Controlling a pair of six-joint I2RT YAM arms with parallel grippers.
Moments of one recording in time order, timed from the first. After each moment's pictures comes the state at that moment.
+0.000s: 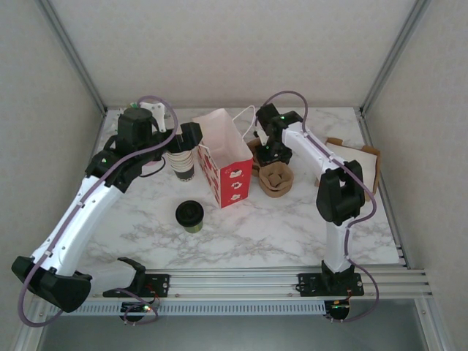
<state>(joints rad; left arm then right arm) -0.38 1.20 1.37 -0.62 0.10 -0.48 0.49 1.99 1.81 -1.15 0.01 0.04</state>
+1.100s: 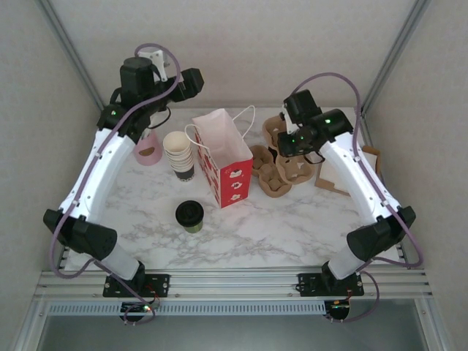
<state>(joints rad) -0.28 1.61 1.88 -0.55 0.13 -0.47 0.49 1.58 1.85 -1.32 0.10 0.18</state>
